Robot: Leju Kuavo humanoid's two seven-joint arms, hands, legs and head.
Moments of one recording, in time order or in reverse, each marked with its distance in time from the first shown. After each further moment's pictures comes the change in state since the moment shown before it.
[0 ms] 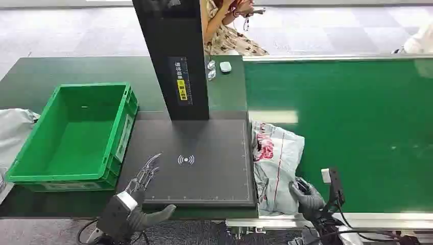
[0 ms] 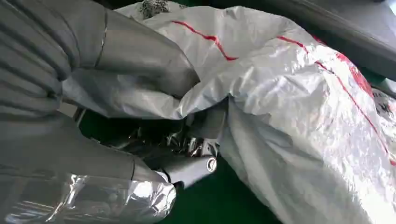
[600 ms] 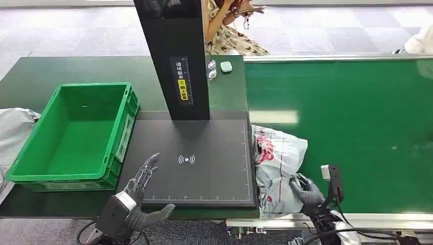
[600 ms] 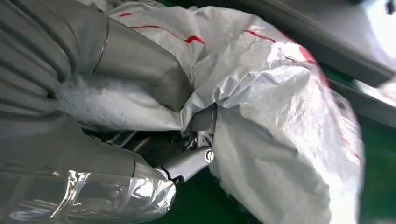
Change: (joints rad) left arm 0.003 0.000 0.000 -0.001 0.003 0.016 -0.008; right arm -0.023 -0.029 0.060 -0.020 -0.058 -0.121 -0.101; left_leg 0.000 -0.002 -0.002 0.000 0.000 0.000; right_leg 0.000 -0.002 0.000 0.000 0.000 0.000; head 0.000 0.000
